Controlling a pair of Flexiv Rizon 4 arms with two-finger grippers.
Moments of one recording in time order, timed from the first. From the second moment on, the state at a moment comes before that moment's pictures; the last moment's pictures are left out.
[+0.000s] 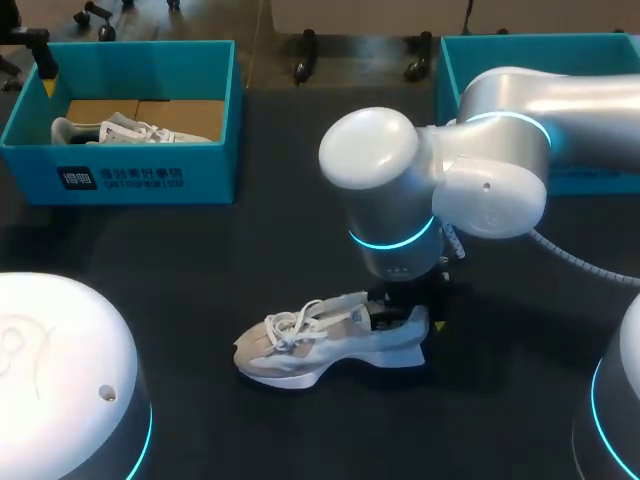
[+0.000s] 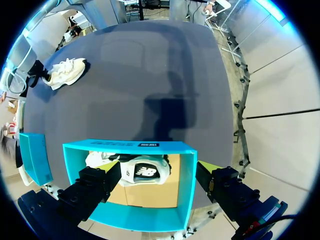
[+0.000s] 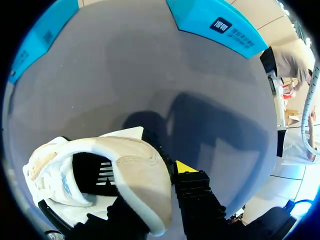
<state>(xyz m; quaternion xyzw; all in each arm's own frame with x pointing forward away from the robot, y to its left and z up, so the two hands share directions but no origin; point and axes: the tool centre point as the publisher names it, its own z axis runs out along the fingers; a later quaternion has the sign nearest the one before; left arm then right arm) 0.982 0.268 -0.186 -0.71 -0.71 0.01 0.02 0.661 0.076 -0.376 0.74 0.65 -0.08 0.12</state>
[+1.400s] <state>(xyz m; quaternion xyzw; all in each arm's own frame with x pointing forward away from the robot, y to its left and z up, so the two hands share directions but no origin) 0.982 0.268 -0.186 -0.71 -0.71 0.01 0.02 0.665 0.089 -0.345 0.72 0.69 -0.07 0.05</state>
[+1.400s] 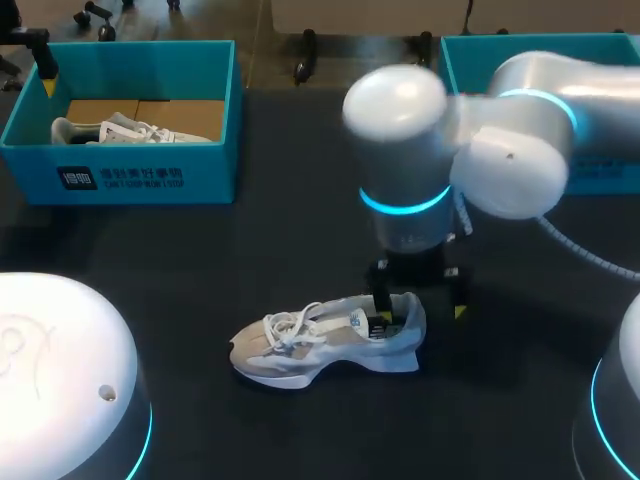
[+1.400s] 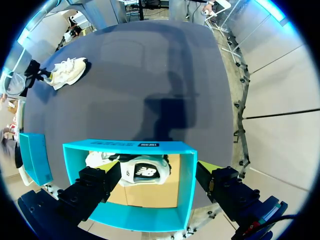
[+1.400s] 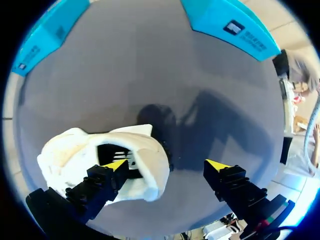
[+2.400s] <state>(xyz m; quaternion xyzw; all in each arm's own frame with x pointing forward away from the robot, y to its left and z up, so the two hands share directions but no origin) 0.982 0.268 -0.186 -0.71 -0.71 0.01 0.02 0.669 0.033 -0.296 0.45 0.88 0.12 -0.05</state>
